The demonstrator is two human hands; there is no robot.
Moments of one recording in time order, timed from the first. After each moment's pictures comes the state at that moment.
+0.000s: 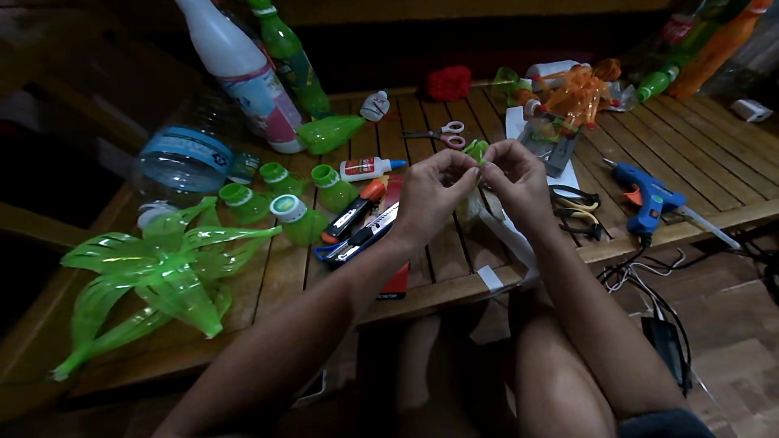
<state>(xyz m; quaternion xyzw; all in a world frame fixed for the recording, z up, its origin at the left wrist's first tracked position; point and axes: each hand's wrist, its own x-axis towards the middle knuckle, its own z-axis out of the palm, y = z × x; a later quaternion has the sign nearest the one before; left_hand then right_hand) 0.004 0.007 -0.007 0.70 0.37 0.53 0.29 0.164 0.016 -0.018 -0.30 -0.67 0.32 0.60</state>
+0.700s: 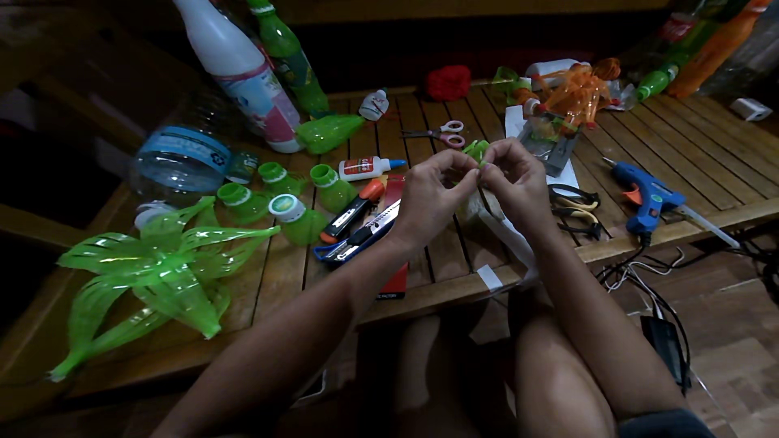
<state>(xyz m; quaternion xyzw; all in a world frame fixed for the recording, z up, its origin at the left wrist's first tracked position) 0.005 0.007 -0.009 0.71 0.36 0.53 0.29 0.164 0.017 -0.022 -0.30 -0.67 0.31 0.60</state>
